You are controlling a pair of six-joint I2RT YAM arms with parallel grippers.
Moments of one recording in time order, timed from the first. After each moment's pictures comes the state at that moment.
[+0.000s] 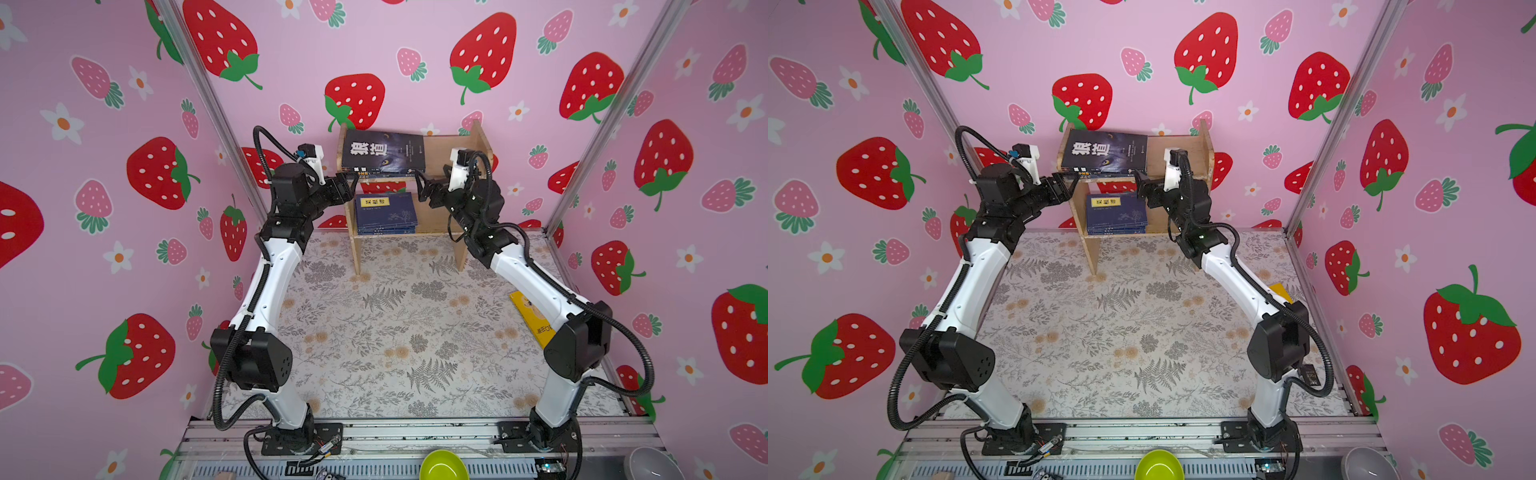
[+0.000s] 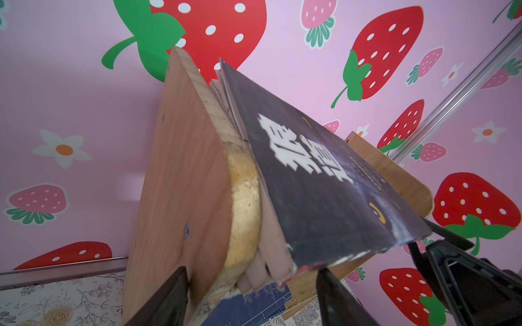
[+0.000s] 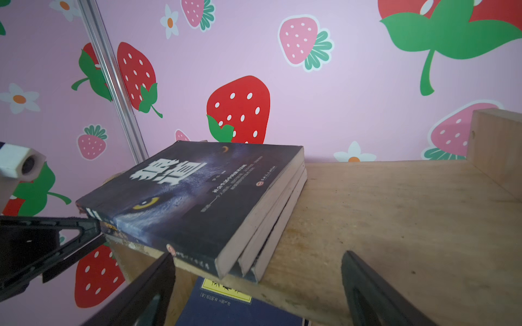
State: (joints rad) left arm -0.09 1.71 1.86 -0.24 0.42 -0.40; right arm 0.62 1.85 1.84 0.24 0.01 0.18
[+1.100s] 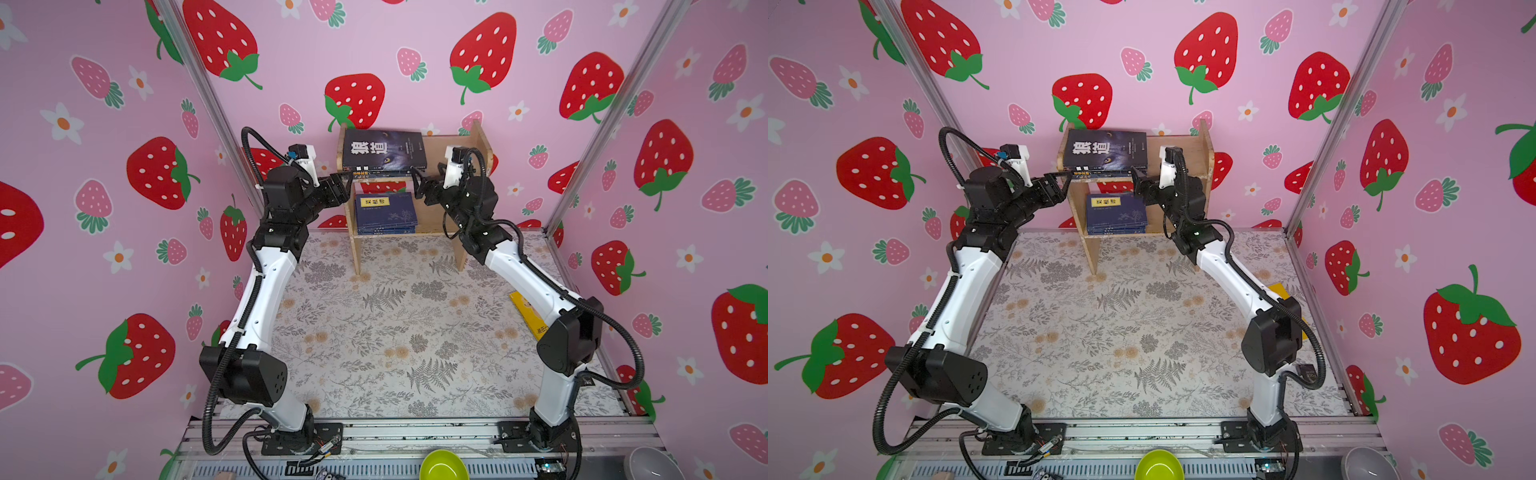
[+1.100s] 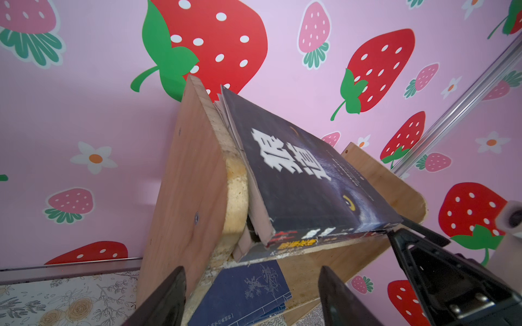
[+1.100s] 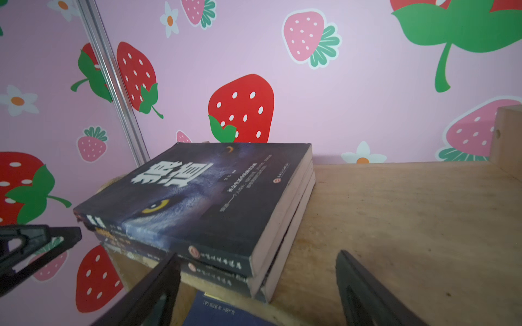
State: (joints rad) left arm -0.09 1.59 1.78 -0.24 0.35 -0.39; right arm 0.63 1.85 1.84 0.21 0.02 0.18
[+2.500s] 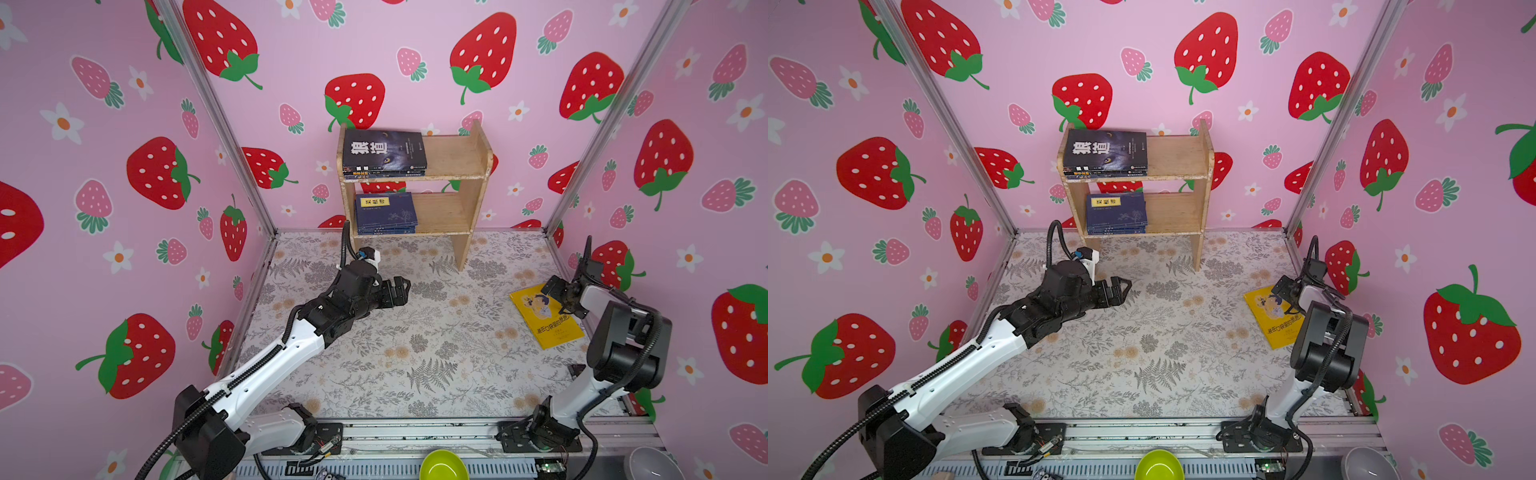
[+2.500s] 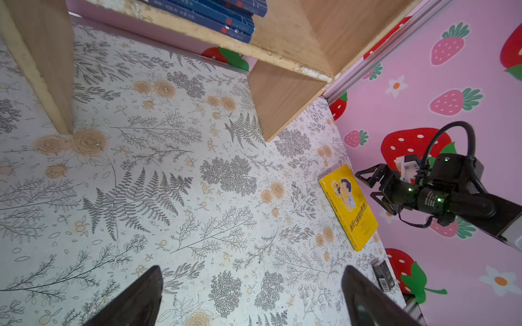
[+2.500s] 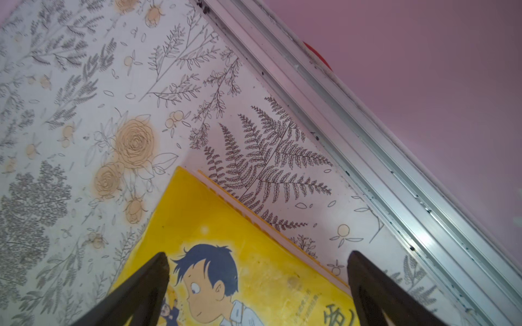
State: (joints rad) left arm -0.64 1.21 1.06 -0.40 -0.02 -0.63; right arm -0.31 1.75 1.06 -0.29 0.01 0.29
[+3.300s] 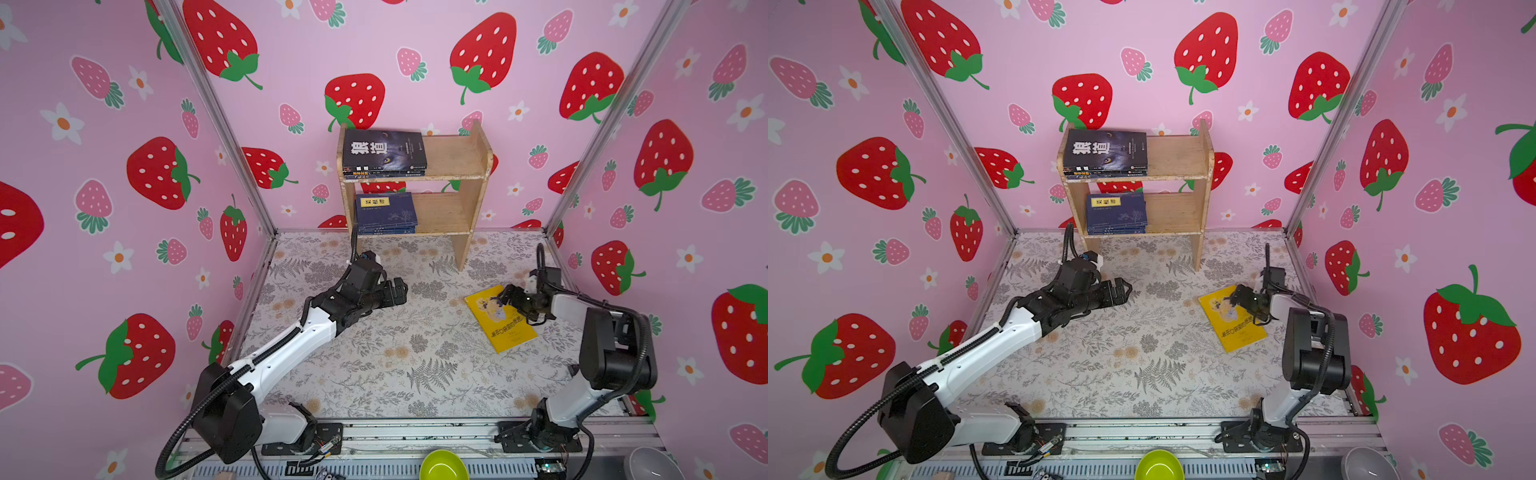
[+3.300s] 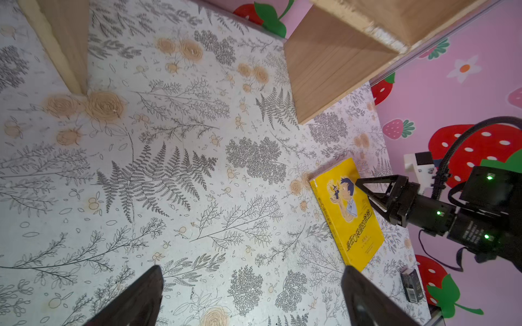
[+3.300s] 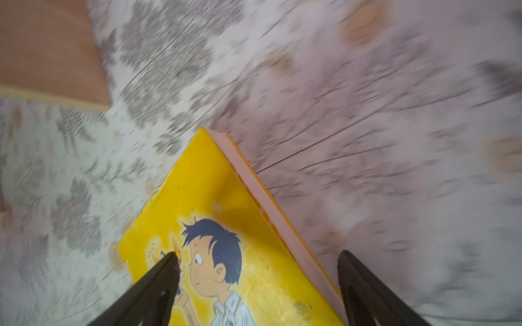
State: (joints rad) left arm -0.59 1.36 1.07 -0.41 0.04 -0.67; right arm 0.03 1.65 0.86 -0.23 -0.32 0.38
